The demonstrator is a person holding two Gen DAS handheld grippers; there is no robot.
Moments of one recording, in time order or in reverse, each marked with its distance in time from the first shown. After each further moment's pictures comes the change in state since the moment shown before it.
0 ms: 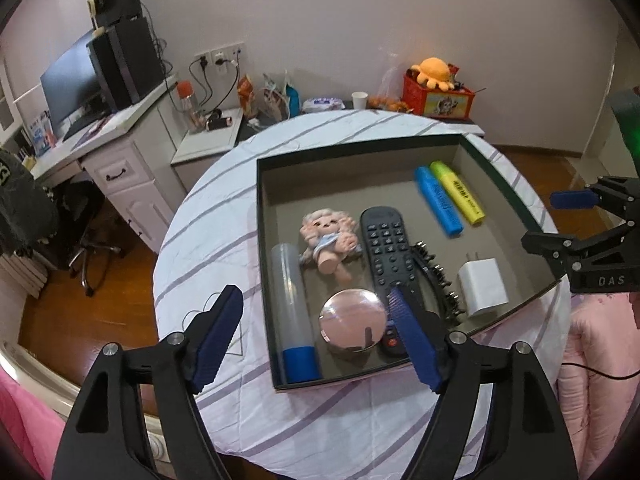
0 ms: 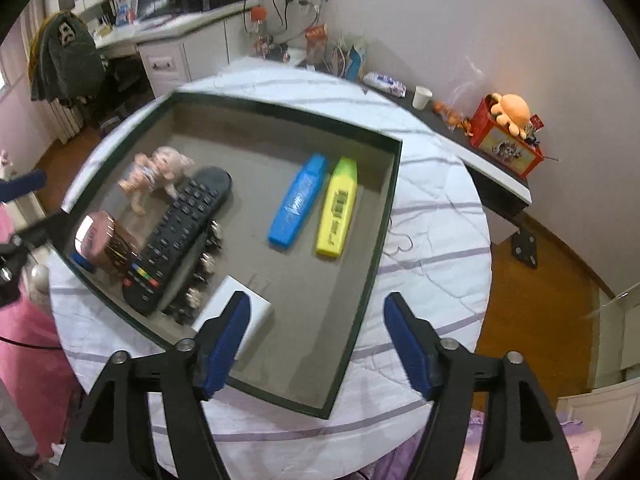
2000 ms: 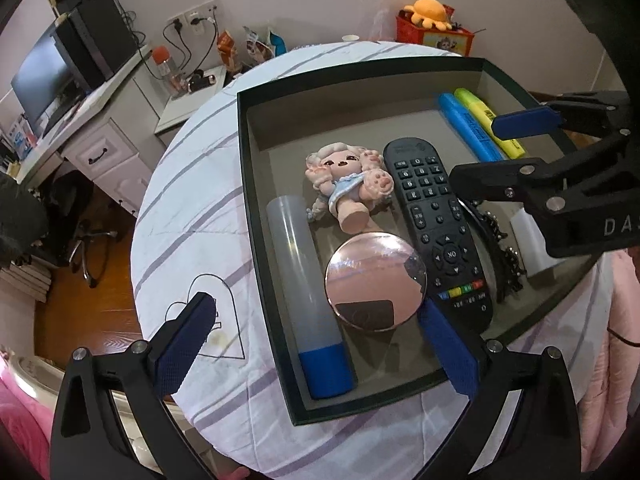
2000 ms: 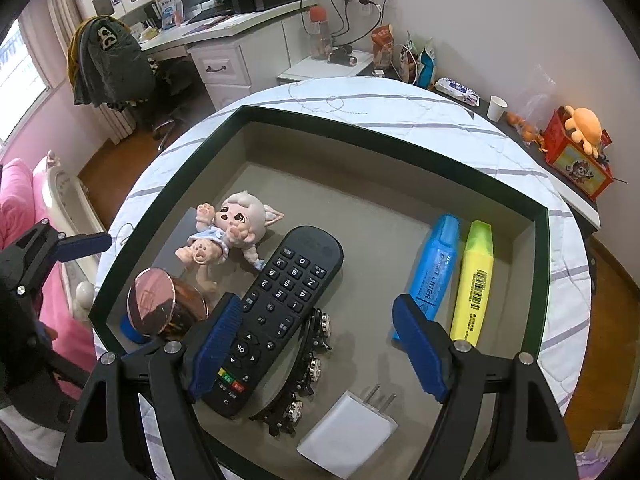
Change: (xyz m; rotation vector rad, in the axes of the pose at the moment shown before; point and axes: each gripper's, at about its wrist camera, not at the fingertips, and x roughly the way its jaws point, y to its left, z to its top) left arm 0.070 0.009 -0.009 0.083 0.190 0.006; right arm 0.060 0.051 0.061 -0.045 0.005 0.226
